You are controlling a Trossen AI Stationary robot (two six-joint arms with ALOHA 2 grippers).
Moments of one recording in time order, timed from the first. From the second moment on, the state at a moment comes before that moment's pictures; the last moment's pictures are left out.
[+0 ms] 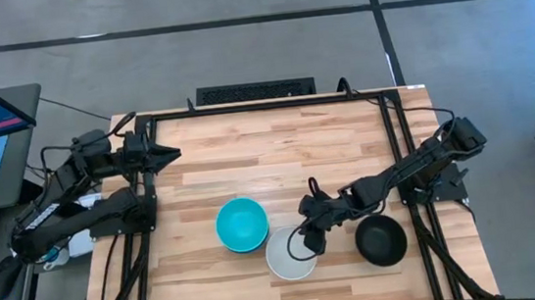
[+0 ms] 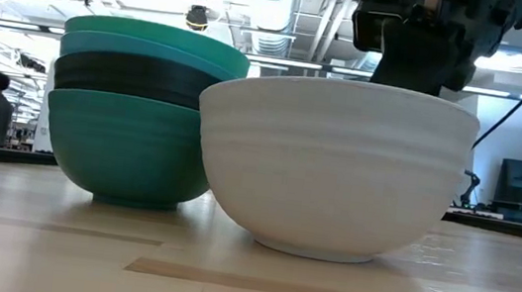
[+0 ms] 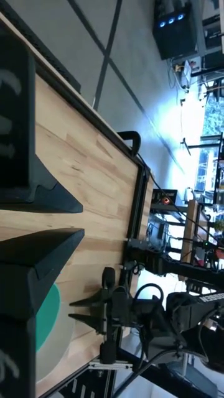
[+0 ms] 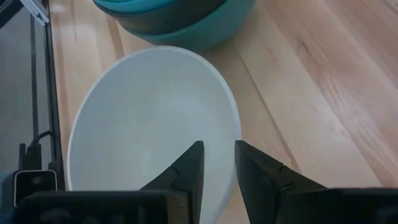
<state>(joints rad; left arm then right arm) 0.56 0.40 0.73 -0.53 0.34 -0.01 0.36 1.61 0.91 -0.15 0.08 0.75</state>
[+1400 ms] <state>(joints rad) 0.56 0.40 0.73 -0.52 0.33 0.00 0.34 1.71 0.91 -0.08 0.05 0.78</state>
